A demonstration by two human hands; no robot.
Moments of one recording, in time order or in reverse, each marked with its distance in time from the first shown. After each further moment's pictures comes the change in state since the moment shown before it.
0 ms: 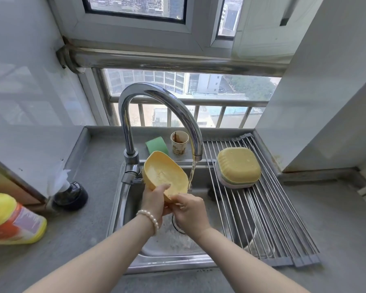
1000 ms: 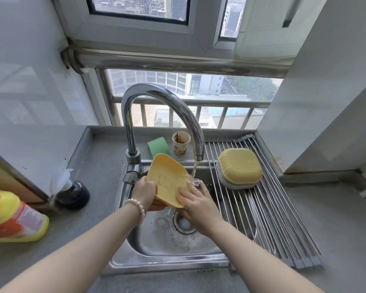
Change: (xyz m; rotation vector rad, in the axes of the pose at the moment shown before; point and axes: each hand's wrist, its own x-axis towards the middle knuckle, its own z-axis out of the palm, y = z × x) left_hand 0.017 0.028 -0.021 0.391 0.020 -0.033; right_hand -0.002 0.041 -0.014 -0.626 -0.167 -0.254
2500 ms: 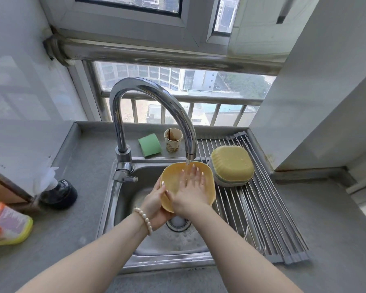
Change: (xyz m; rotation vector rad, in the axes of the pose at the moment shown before) left_hand 0.006 -0.039 0.041 -0.654 -0.503 -0.142; right_hand 0.047 -0.018 -0.040 0.025 -0.703 0.538
